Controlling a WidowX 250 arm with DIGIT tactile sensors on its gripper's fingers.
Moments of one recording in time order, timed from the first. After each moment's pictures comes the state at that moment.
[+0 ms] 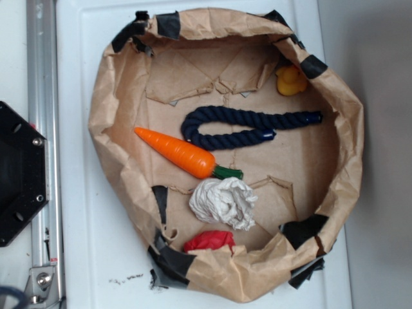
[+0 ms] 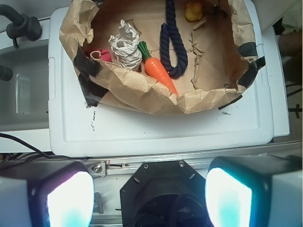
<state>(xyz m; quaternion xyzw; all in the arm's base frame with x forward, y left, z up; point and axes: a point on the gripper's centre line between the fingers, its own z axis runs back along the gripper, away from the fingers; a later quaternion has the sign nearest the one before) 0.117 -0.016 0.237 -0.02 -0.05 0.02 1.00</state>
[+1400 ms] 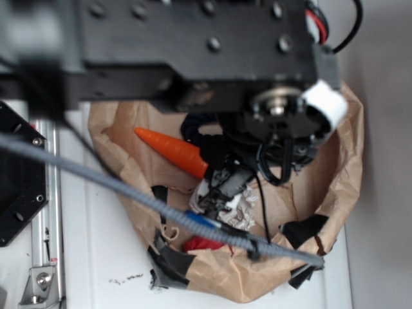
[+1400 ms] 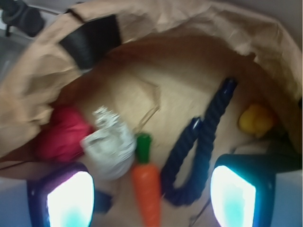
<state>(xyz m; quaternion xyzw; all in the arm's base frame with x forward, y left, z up) 0.276 -0.006 0.116 -0.03 -0.04 -0.24 0.97</state>
